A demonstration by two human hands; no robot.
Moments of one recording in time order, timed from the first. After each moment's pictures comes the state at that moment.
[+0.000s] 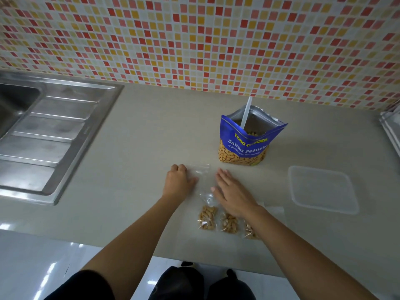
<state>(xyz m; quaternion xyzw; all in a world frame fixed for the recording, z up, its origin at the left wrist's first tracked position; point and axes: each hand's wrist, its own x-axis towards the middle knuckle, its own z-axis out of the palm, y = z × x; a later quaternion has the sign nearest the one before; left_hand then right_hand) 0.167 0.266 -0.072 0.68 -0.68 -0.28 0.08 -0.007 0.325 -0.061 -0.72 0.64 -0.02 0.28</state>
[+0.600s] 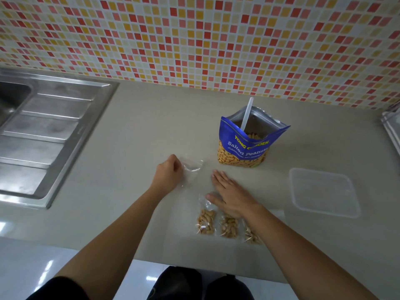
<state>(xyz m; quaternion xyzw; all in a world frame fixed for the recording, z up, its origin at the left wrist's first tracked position) 0.187 0.238 -0.058 0.66 -0.63 -0.35 0.19 -0.015 0.311 -0.071 -0.74 0.60 0.07 0.30</state>
